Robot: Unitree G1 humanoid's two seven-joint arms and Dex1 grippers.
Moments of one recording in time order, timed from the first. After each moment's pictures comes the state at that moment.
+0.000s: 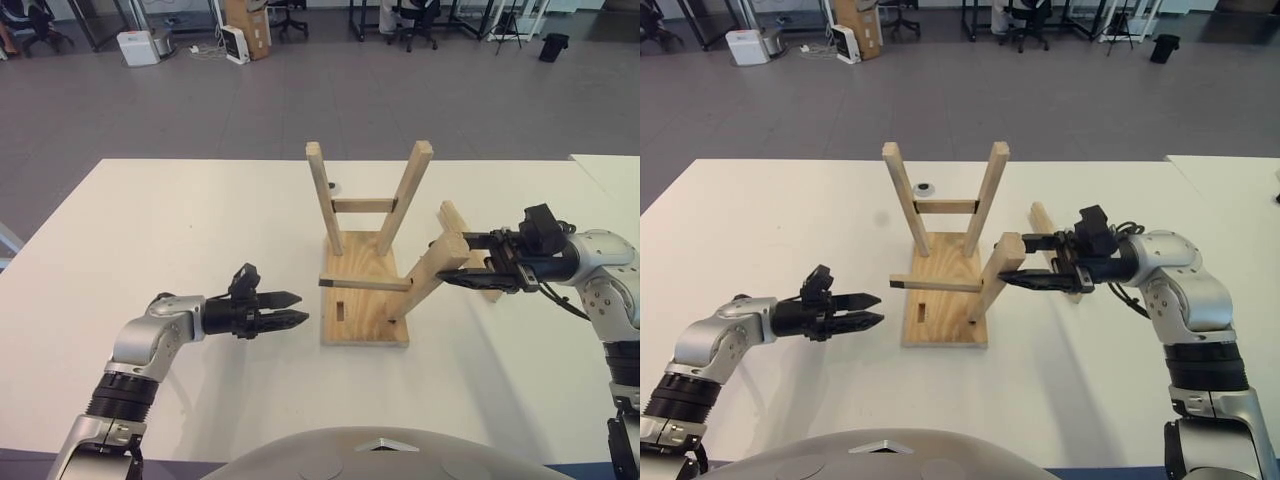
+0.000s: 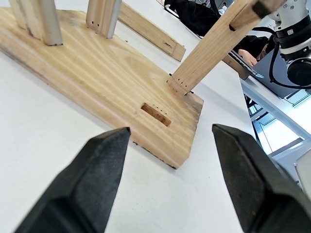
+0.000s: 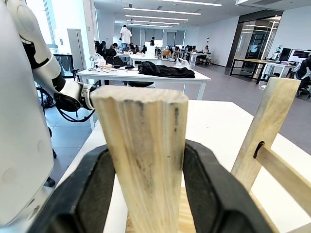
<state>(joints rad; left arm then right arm) -0.06 0.56 -0.10 0.01 -0.58 0.63 -1.20 -0.19 -0.78 -0.07 -0.08 0.75 0.33 1.52</state>
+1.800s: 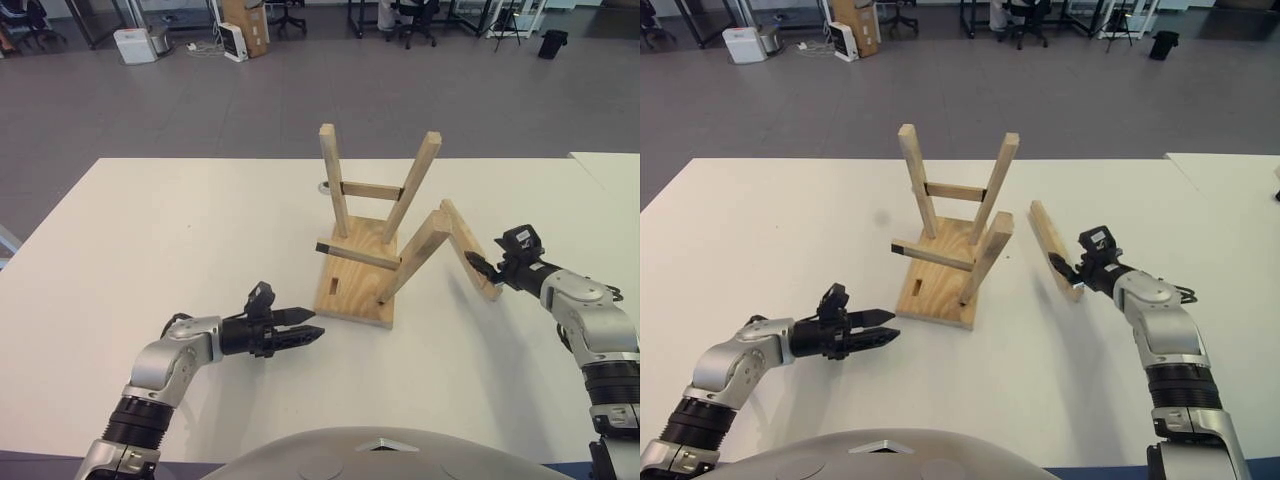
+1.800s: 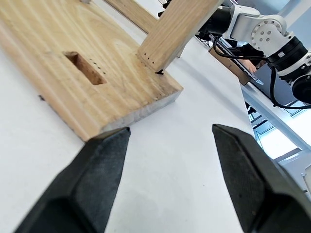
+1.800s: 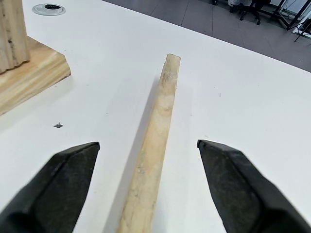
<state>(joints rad) 0.04 0.49 -0.13 -0.05 -0.58 0.60 -1.10 -0.12 -0.64 -0.08 0.15 0.25 0.44 0.49</state>
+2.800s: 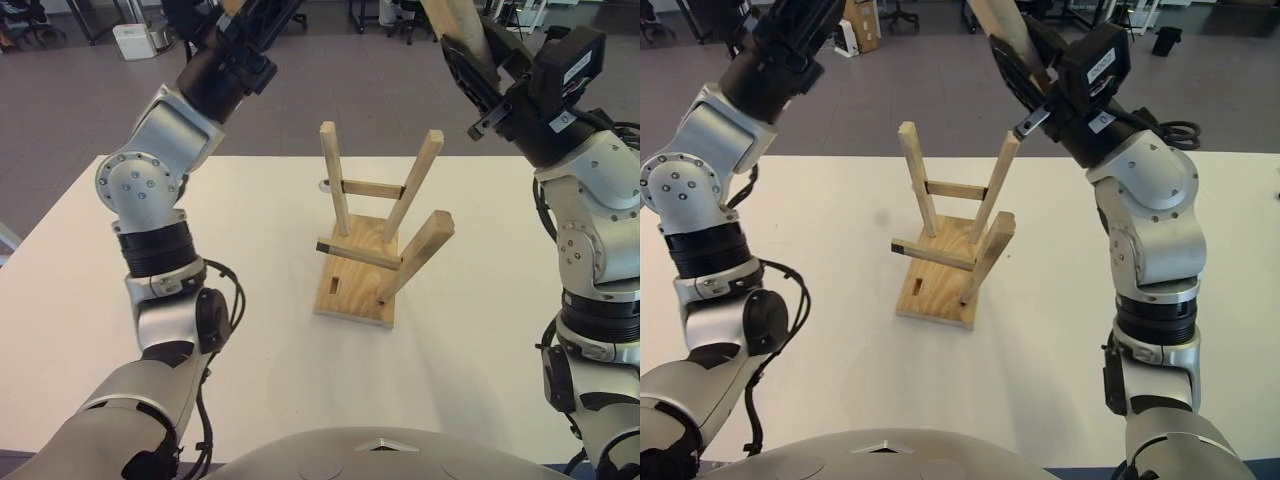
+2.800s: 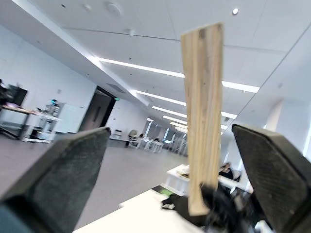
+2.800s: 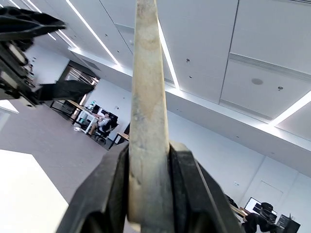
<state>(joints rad) -0.91 0.21 0.36 -0.04 -1.22 0.81 -0.32 -0.58 -0.51 -0.09 -0.39 0.36 0.26 0.49</state>
